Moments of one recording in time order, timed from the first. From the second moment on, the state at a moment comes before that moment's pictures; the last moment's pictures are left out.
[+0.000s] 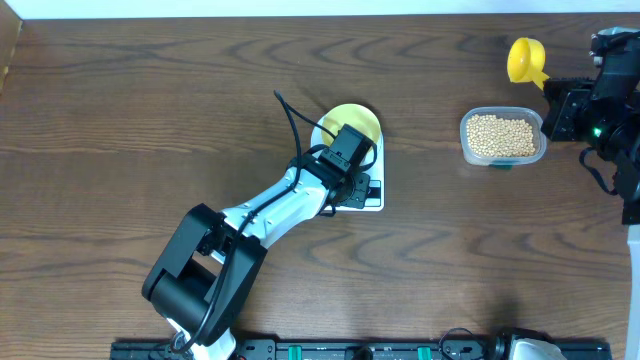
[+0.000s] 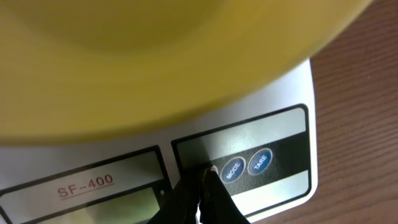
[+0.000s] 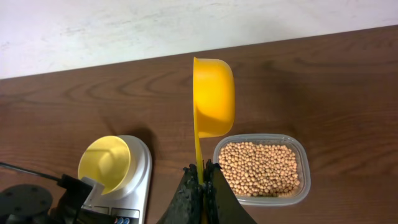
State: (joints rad) left arm -0.64 1.84 1.10 -0.44 0.07 -0.38; right arm -0.16 1.24 1.49 -0.87 -0.32 0.04
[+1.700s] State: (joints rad) left arm -0.64 1.84 1.10 -0.46 0.08 -0.38; right arm -0.16 1.24 1.49 -0.87 -0.32 0.04
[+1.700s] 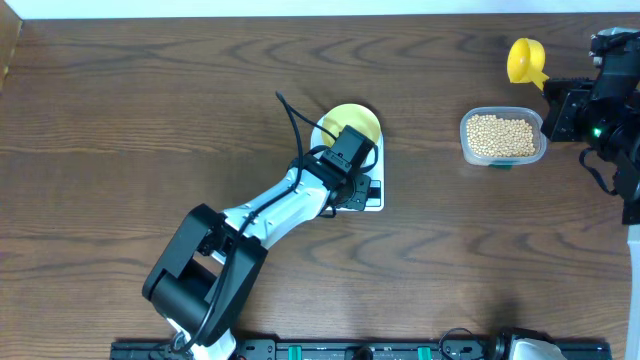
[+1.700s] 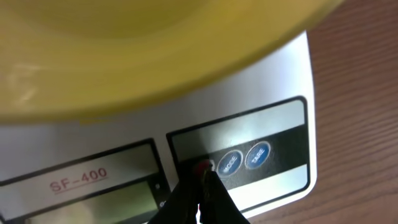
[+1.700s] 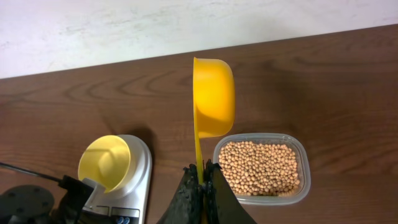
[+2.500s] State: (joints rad) left arm -0.64 1.63 1.09 -0.48 0.07 -0.38; right arm -0.16 1.24 1.49 -0.87 -0.30 0.04
